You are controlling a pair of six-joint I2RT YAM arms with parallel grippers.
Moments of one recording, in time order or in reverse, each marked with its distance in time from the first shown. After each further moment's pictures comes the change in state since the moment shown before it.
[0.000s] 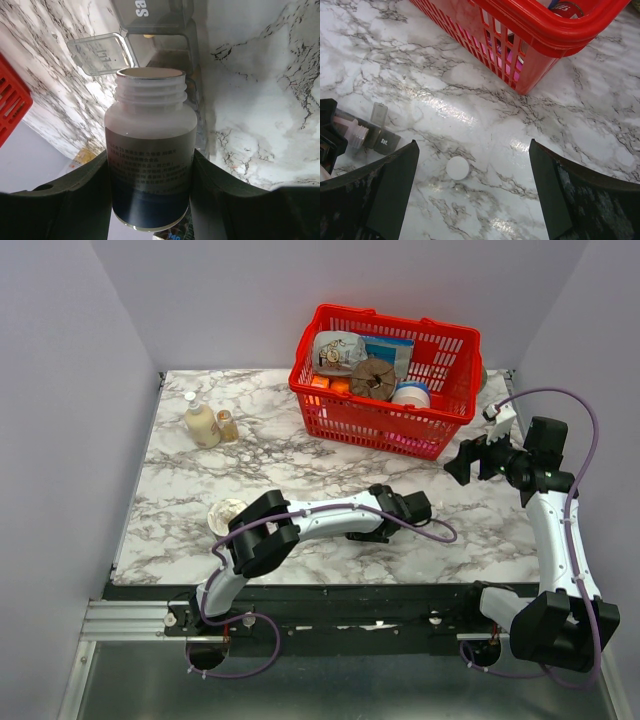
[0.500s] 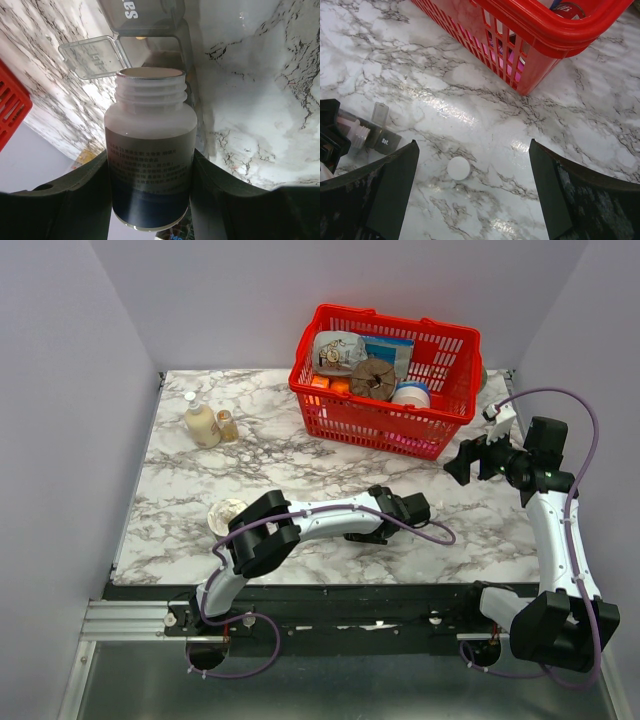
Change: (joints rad) left arm -0.002 0.000 -0.019 0.012 0.001 0.019; right arm 0.000 0.000 0.000 0.000 -0.007 0.000
